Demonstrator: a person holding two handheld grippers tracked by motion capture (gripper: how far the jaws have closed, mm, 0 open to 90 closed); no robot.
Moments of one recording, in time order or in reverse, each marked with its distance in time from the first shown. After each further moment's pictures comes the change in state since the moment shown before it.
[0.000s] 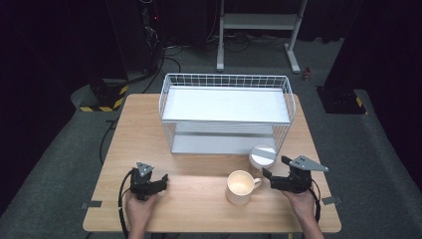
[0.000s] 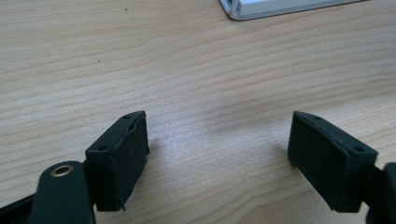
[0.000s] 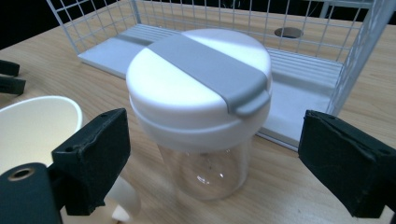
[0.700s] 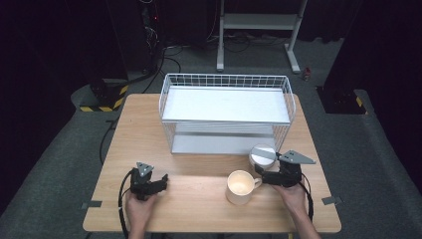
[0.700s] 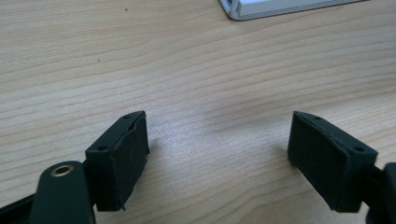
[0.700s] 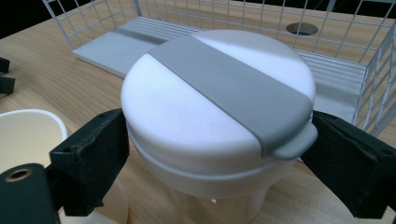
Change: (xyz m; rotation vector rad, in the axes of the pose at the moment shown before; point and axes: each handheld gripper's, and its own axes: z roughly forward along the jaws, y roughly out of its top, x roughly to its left) left arm 0.000 0.000 0.000 -0.001 0.000 0.001; right arm 0.006 0.007 0.026 0.040 0.003 -0.012
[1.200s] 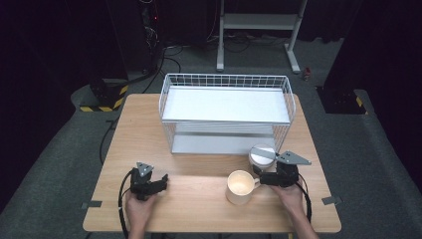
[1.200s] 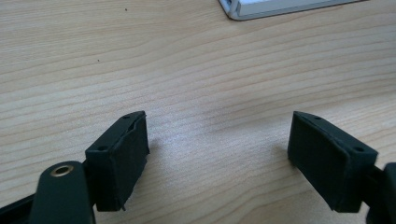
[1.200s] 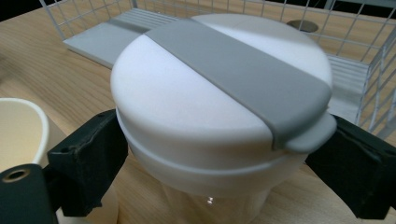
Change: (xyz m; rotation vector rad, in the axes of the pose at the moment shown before) left arm 0.000 0.000 0.000 0.000 -0.001 0.000; right arm 0.002 -0.005 0.010 0.011 -0.014 -0.027
